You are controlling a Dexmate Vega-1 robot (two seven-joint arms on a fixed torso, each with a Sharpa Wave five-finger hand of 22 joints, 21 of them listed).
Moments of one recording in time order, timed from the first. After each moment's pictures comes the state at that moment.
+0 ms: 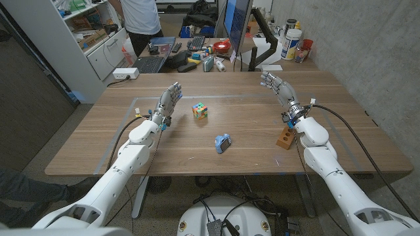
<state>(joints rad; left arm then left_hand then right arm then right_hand) 0.90 0.40 0.22 -1.35 -0.52 -0.18 -0.12 0.24 -0.10 0.63 0.05 0.26 0.05 0.07 0.19 0.18 0.01 0.01 0.20 0.19 -0.04 0.02 0.19 0.18 -0.11 -0.03 0.36 0.17 -0.92 -0.32 -0.11 -1.32 0.28 0.55 0.30 0.25 -0.05 0.43 -0.14 0.23 0.29 0.02 0.21 0.19 0.31 0.03 0.24 0.18 0.22 -0.03 0.20 0.18 0.16 -0.04 0.57 0.17</state>
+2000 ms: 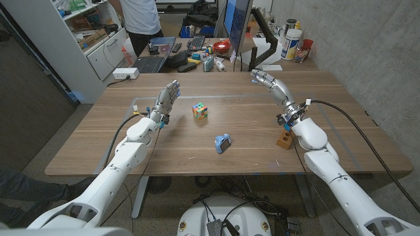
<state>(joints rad) 0.89 0.42 0.22 -1.37 -0.50 -0.17 -0.11 0.24 -0.09 0.62 0.05 0.26 0.05 0.07 0.19 0.18 0.01 0.01 0.20 0.19 -0.04 0.02 0.19 0.18 -0.11 -0.03 0.34 0.17 -0.99 -0.38 -0.17 -1.45 0.13 0.67 0.21 0.28 -0.05 0.44 -0.14 0.23 0.30 0.00 0.21 0.19 0.32 0.03 0.23 0.18 0.22 -0.02 0.20 0.18 0.16 -0.04 0.53 0.17</state>
